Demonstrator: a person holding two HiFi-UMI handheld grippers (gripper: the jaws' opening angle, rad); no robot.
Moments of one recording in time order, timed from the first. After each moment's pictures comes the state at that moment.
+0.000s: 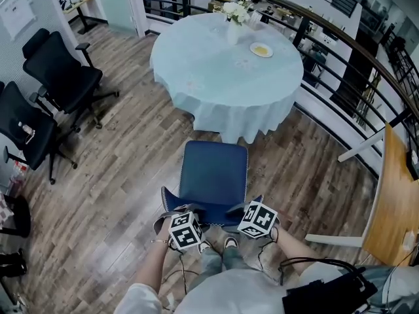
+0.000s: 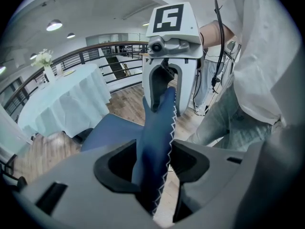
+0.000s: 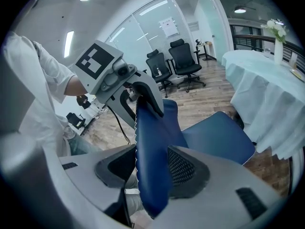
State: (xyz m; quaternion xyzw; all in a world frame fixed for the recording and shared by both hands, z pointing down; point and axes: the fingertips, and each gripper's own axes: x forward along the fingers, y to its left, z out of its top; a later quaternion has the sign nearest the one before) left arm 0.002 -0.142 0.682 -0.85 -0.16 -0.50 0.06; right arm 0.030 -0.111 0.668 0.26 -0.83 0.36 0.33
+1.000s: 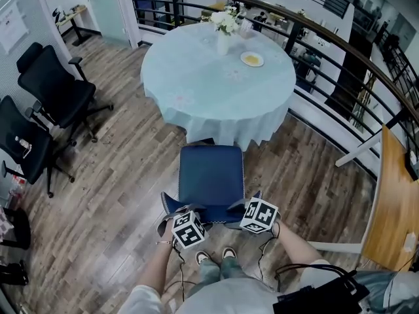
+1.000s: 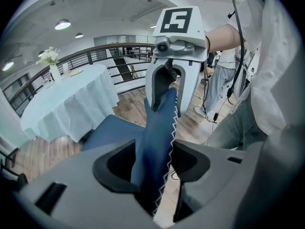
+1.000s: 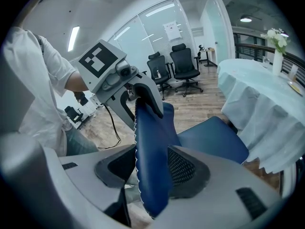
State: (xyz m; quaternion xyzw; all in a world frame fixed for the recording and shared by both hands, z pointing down) left arm 0.067 -0.178 0.684 -0.86 -0.12 -0.49 0.04; right arm 0.098 -0.148 0.668 0.27 -0.84 0.32 0.35
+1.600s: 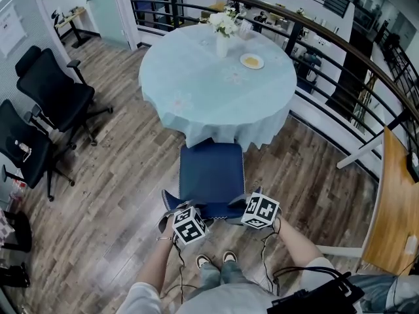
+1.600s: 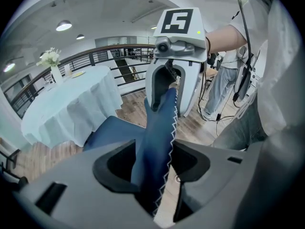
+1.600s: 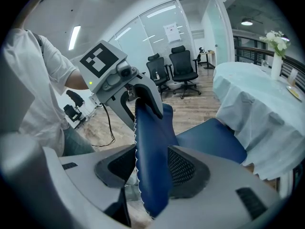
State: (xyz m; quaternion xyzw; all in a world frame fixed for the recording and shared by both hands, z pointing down) left arm 0.099 -0.211 0.682 -0.86 -0.12 -0.49 0.05; right arm 0.131 -0.182 0.666 0.27 -0.84 0.30 0.35
